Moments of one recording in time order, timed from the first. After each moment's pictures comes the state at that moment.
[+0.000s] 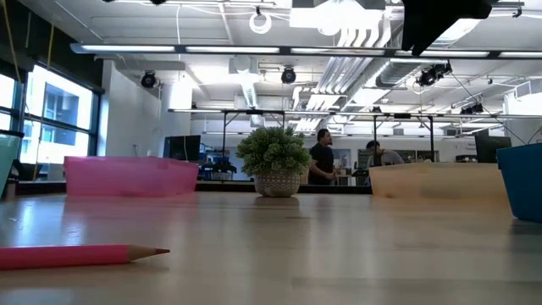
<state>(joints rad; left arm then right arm) -0.48 1.59 1.38 -0.89 -0.40 -0.85 0.26 1.35 1.38 -1.35 0.46 1.25</state>
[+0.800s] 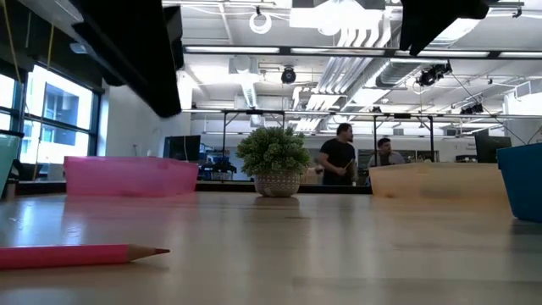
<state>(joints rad) -0.49 1.93 1.38 -0.55 -0.20 -0.84 0.26 1.35 1.38 -1.34 0.48 1.23</state>
